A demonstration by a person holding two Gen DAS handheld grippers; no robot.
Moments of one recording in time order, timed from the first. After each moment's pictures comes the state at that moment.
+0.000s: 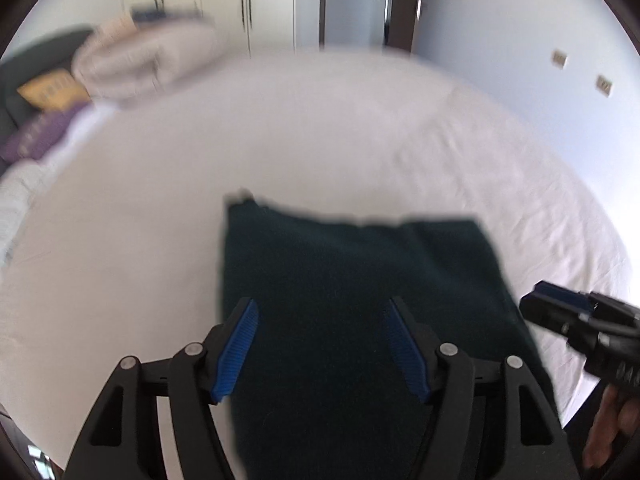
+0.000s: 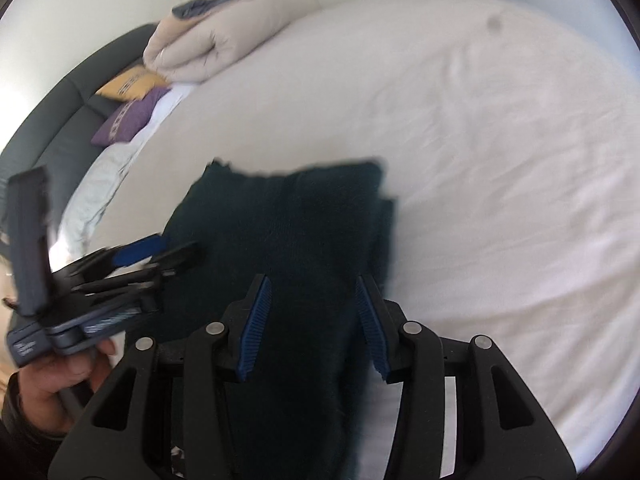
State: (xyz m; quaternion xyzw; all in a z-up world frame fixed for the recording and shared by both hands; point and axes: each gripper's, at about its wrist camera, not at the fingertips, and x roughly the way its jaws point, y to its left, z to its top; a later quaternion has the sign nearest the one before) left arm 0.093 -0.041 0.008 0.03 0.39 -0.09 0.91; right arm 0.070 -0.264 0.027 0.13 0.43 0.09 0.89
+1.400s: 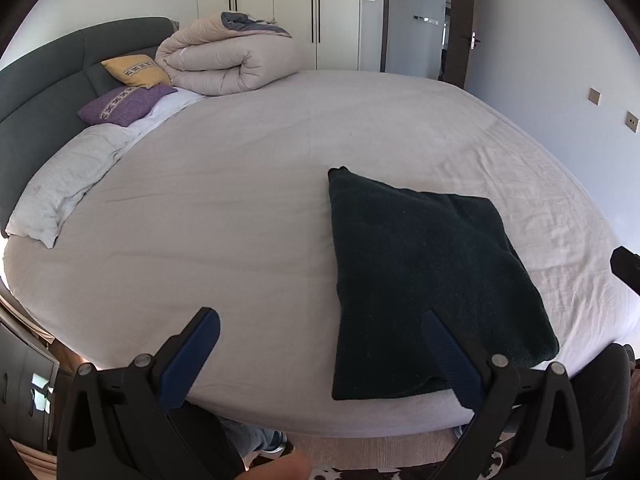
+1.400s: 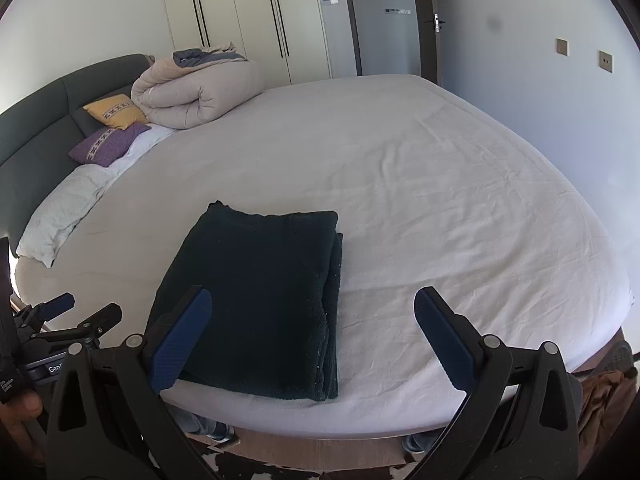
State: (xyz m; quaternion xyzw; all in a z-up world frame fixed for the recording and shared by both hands) left arm -0.037 0.022 0.022 -0.01 0.40 0.00 0.92; right arm -0.049 -0.229 0.086 0.05 0.35 -0.01 0.94
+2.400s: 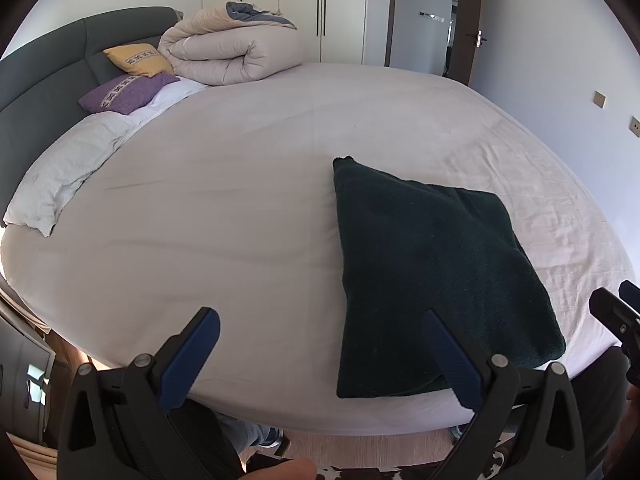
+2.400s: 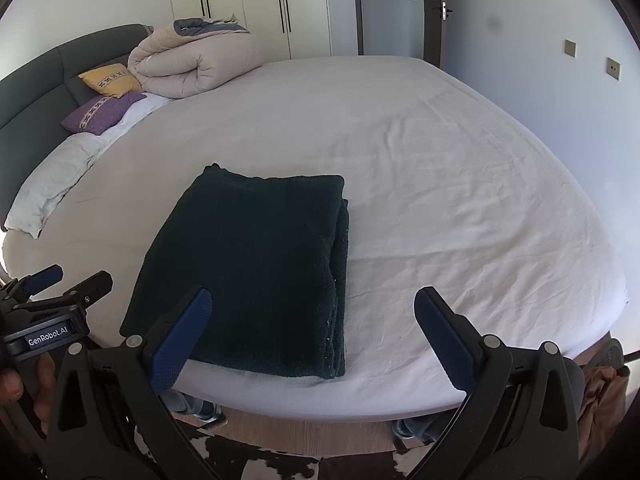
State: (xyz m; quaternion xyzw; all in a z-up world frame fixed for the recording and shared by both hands) left arm -0.033 0.028 0.012 -0.02 0.41 0.00 0.91; right arm -0.036 -0.211 0.055 0.02 0.39 -0.01 0.92
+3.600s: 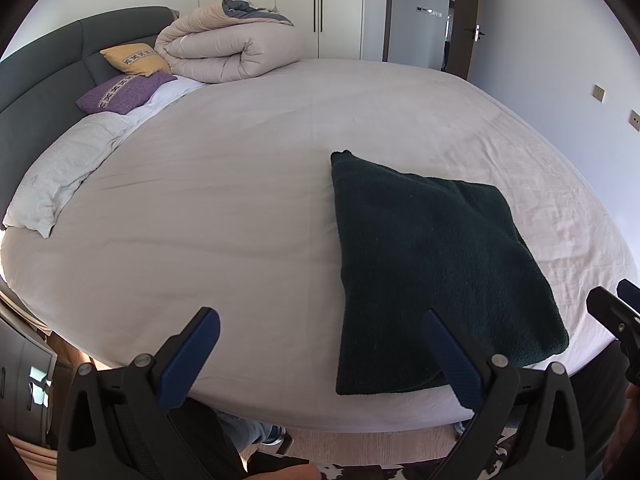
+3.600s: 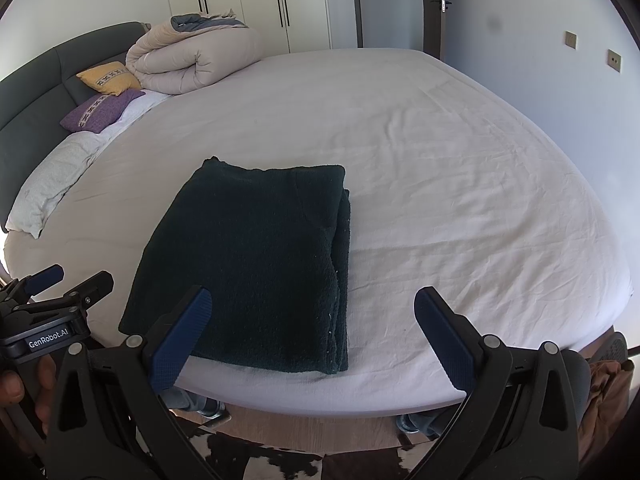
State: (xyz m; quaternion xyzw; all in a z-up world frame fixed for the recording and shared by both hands) left arm -0.034 0.028 0.007 -0.02 0.41 0.00 0.91; right arm -0.033 -0.205 0.044 0.03 0.40 -0.01 0.92
